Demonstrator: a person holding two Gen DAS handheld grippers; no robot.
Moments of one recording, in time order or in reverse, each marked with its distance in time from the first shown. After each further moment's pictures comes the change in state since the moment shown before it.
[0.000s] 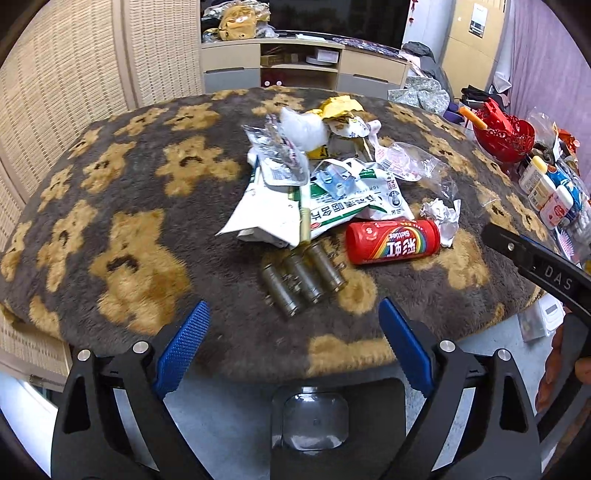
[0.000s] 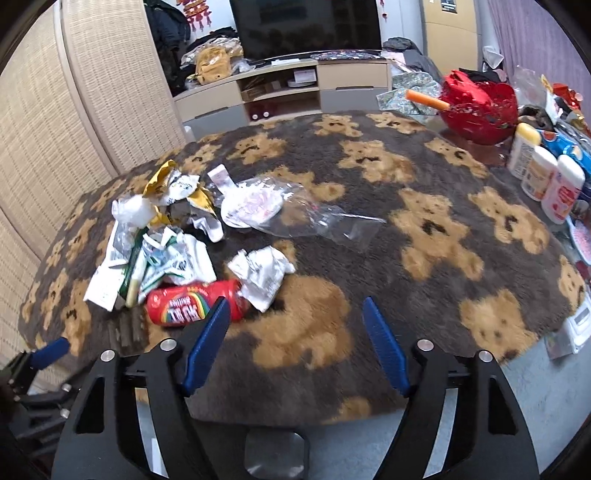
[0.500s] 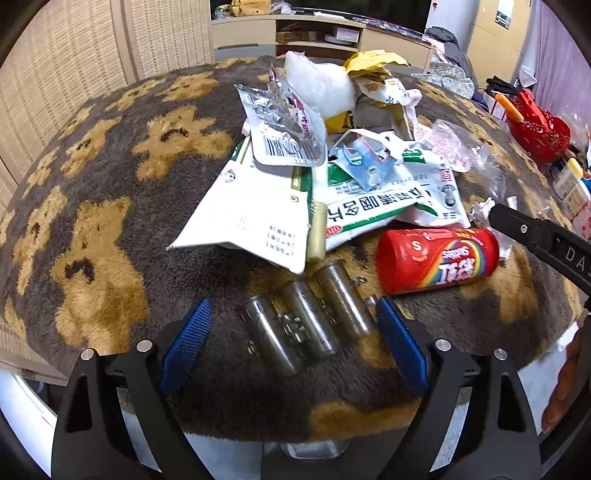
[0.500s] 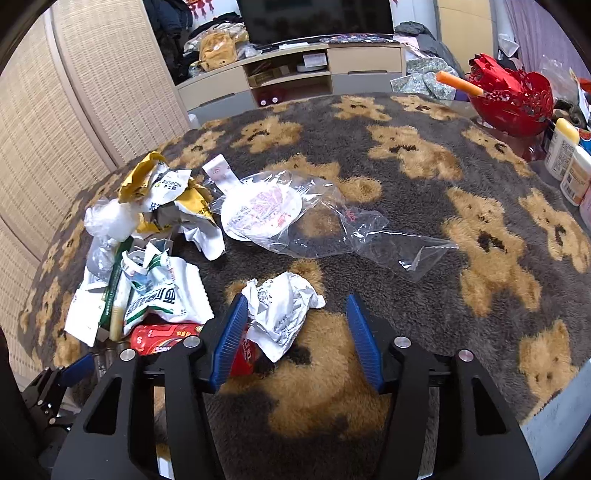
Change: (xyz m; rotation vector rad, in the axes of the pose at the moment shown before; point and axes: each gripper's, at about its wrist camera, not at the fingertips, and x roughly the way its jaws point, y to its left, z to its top) left arm 0.066 0.000 0.014 -0.036 0.067 0.069; right arm 0.059 0.008 0.020 0.003 0.057 0.033
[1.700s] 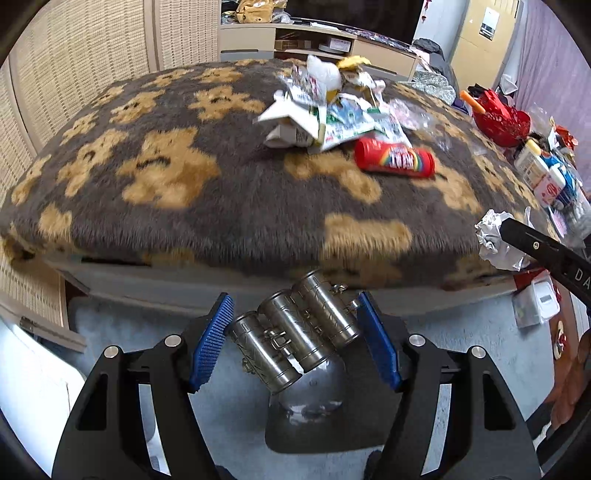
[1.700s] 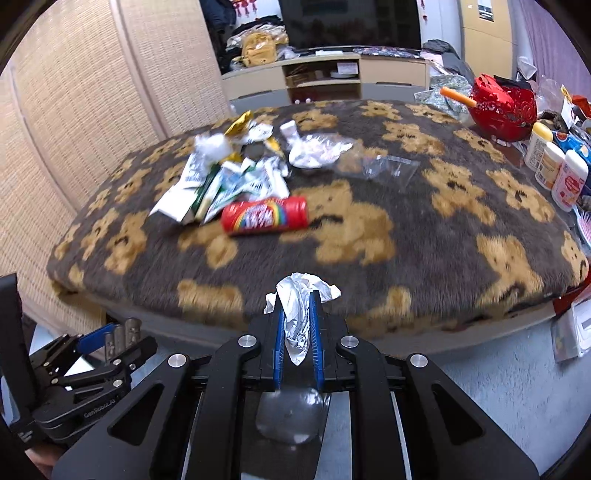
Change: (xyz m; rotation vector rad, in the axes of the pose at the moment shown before) left arm -0.092 0.026 -0.115 -0.026 -0.019 -0.080; right arm -0.109 0.024 -0.103 -0.117 -0.010 0.061
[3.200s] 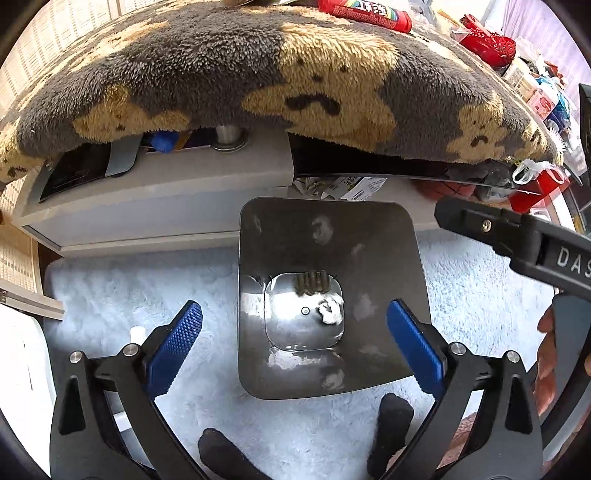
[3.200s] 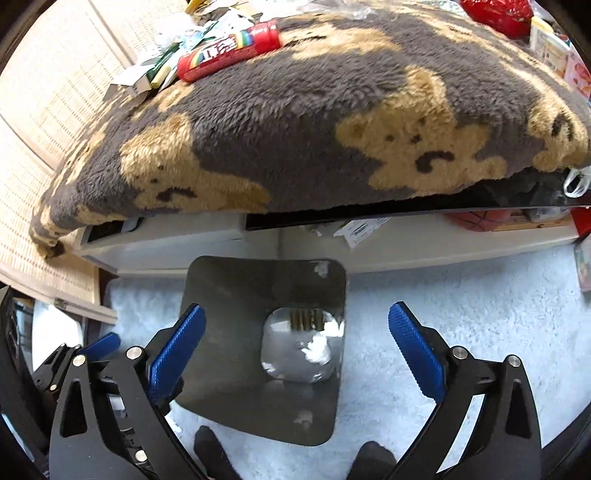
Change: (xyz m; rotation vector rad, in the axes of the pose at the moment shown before) left arm 0.054 -0.010 -0.087 0.090 0.202 -0.055; right arm 0.071 -0.012 -0.094 0.109 0.241 0.010
